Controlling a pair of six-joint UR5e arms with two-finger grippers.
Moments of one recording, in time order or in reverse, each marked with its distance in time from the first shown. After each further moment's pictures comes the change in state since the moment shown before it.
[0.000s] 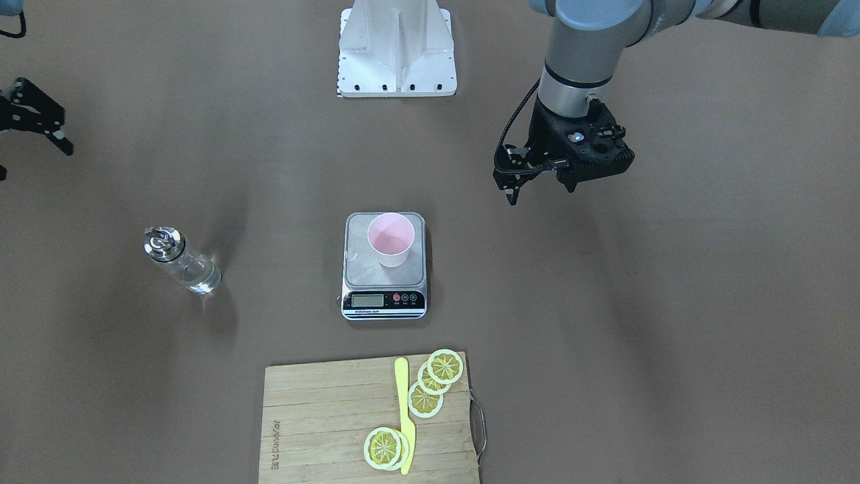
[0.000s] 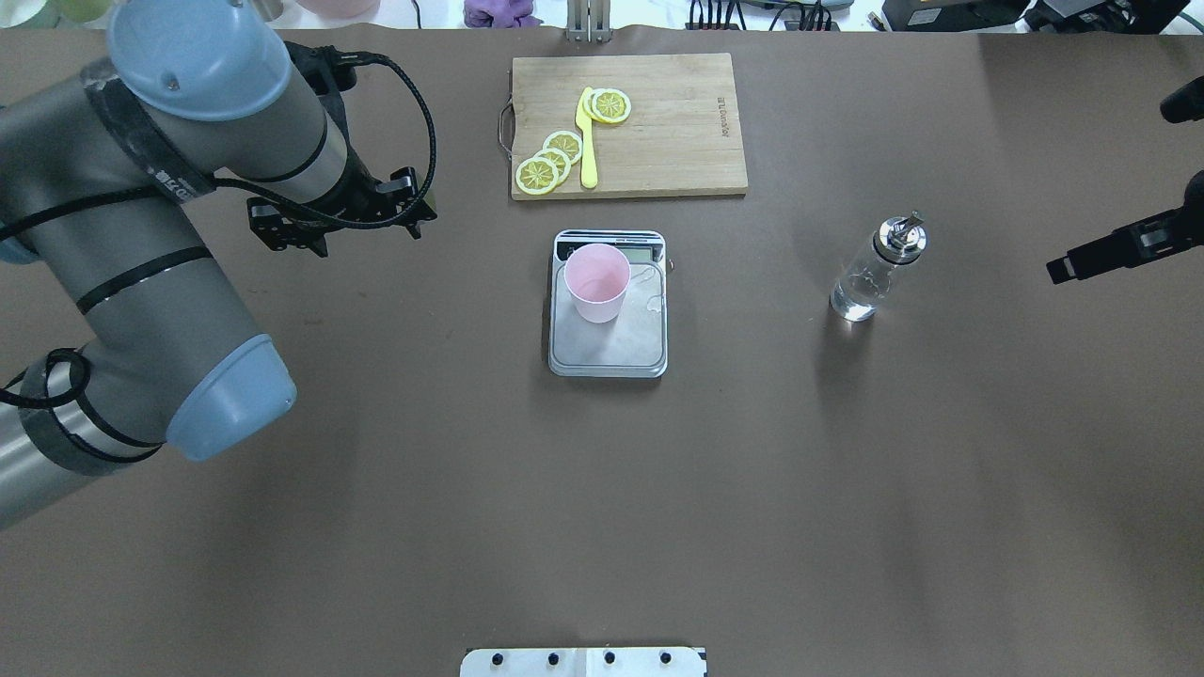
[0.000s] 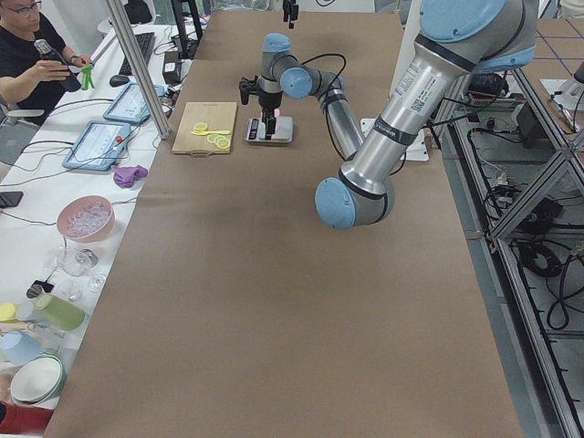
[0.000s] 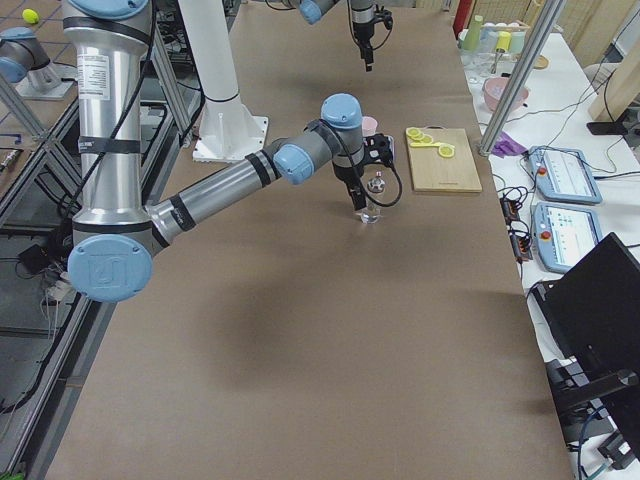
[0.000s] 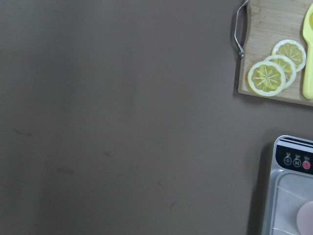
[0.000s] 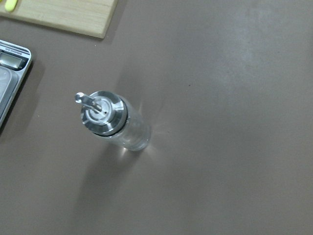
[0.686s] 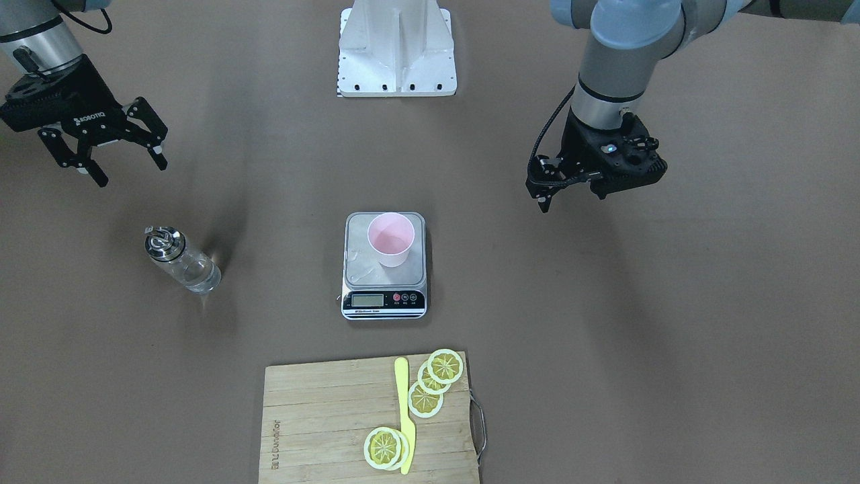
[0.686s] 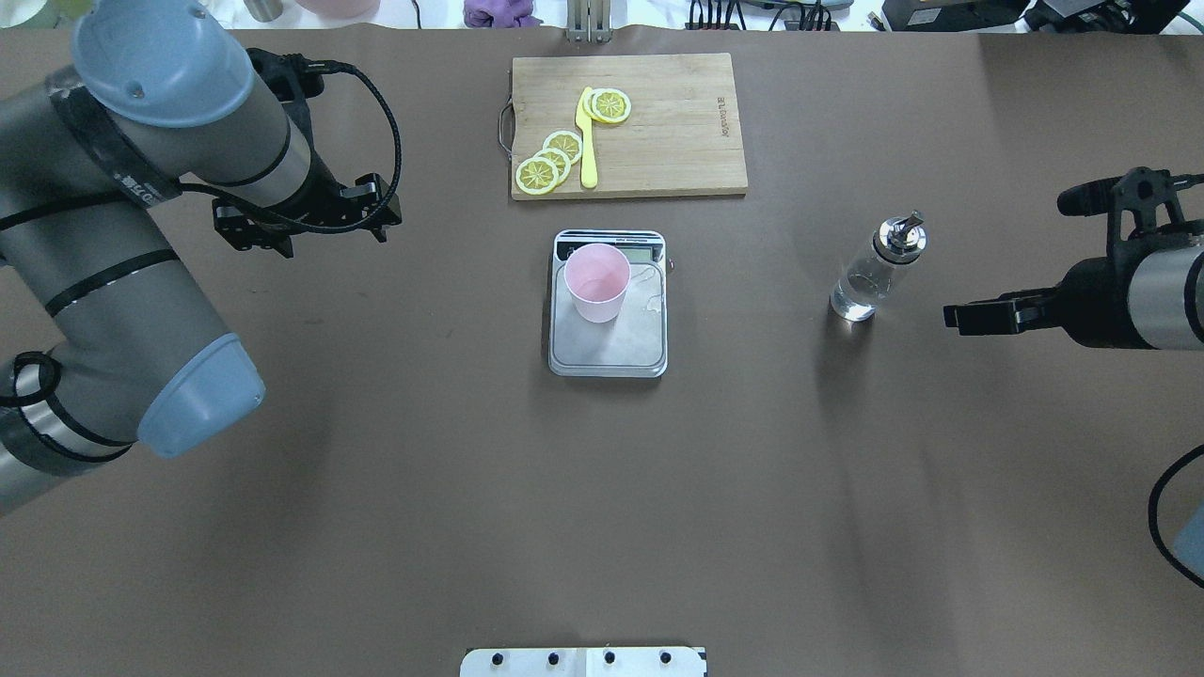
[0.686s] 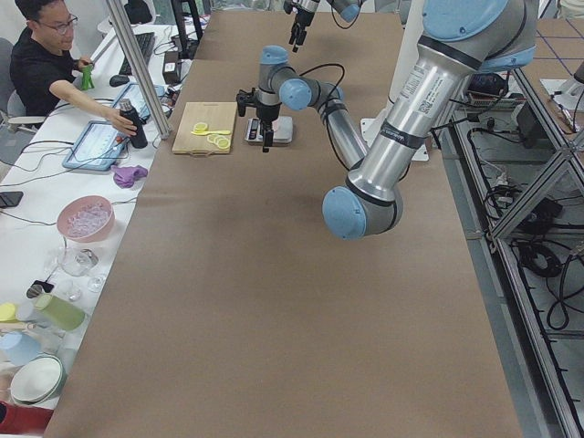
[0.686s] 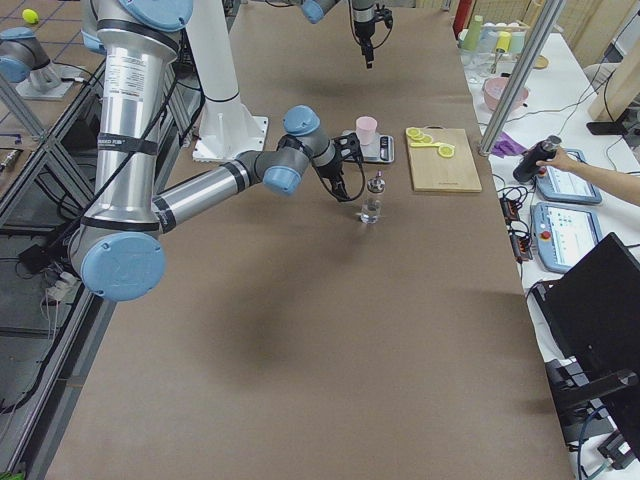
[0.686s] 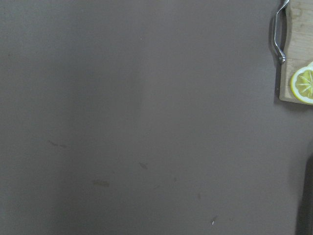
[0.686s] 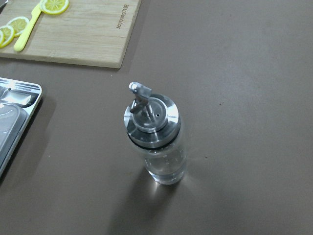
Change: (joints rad) left arm -0.024 0.078 -0.009 -0.028 0.001 0.056; right arm -0.321 -0.092 0.000 0.323 -0.453 0.340
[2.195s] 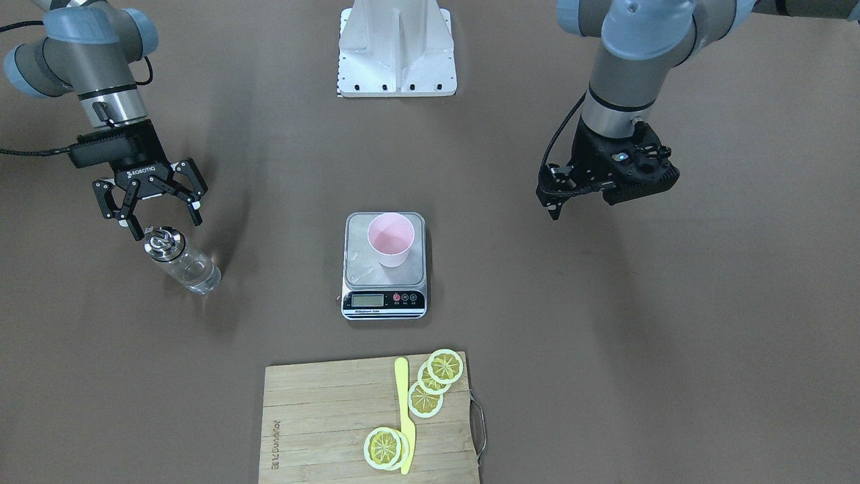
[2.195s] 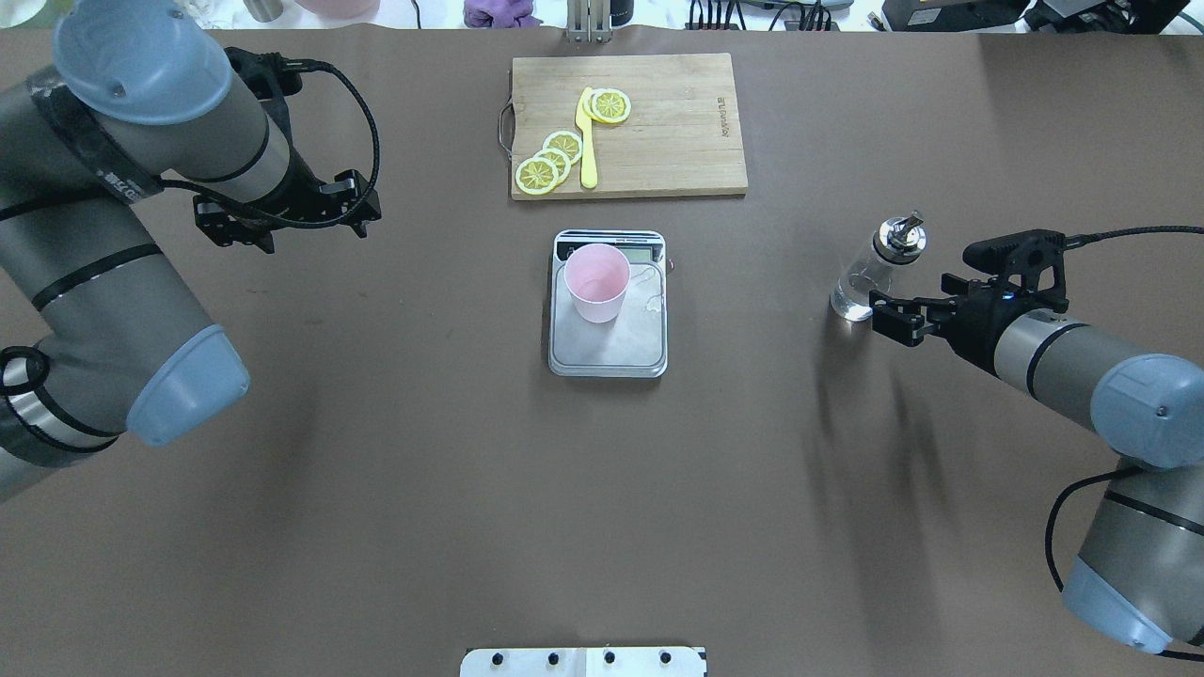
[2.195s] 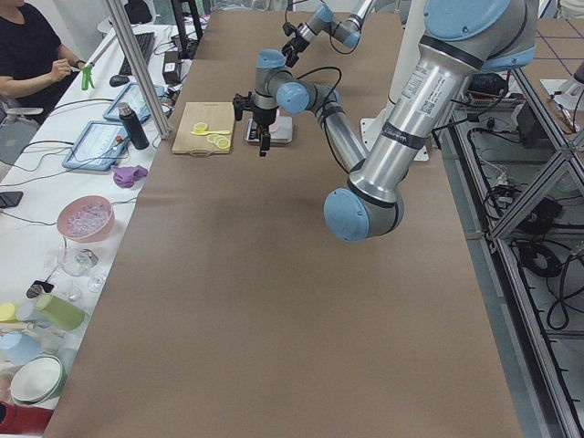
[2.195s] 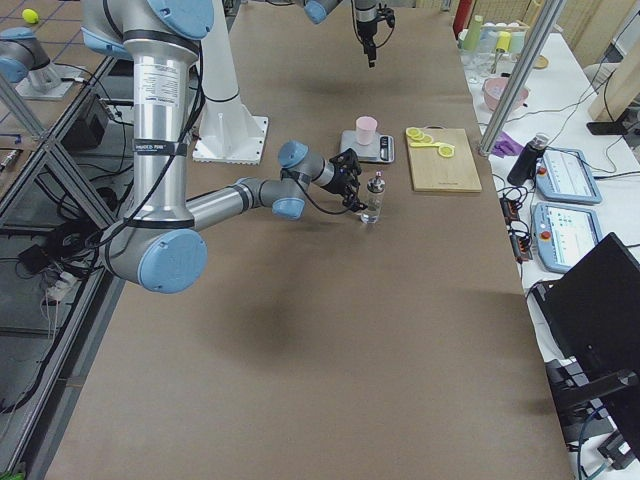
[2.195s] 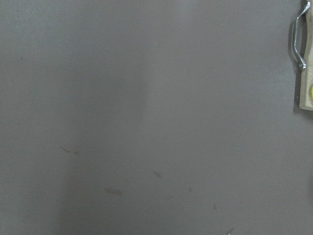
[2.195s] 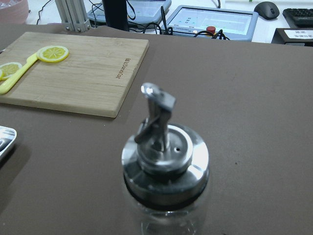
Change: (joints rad) left arm -0.019 0.005 0.019 -0.008 -0.002 0.000; right arm -0.181 0.102 -0.292 0.327 -0.446 0.031
